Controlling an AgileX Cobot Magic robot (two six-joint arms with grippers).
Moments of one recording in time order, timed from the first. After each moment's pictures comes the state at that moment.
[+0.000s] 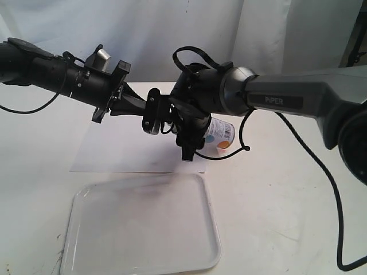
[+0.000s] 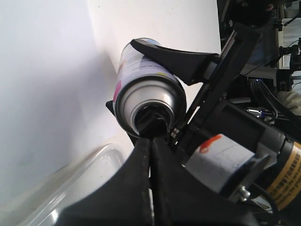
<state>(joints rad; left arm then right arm) -0.11 2.23 -1.64 -1.16 1.21 0.58 0.66 2.25 -1.69 -0.62 0.71 -0.32</state>
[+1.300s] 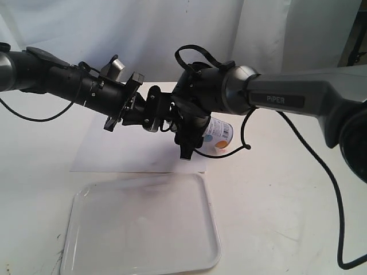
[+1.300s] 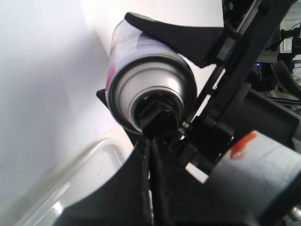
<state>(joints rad) -0.16 2.27 -1.64 -1.17 1.21 0.60 0.65 2.25 -1.69 -0.60 0.68 -0.32</state>
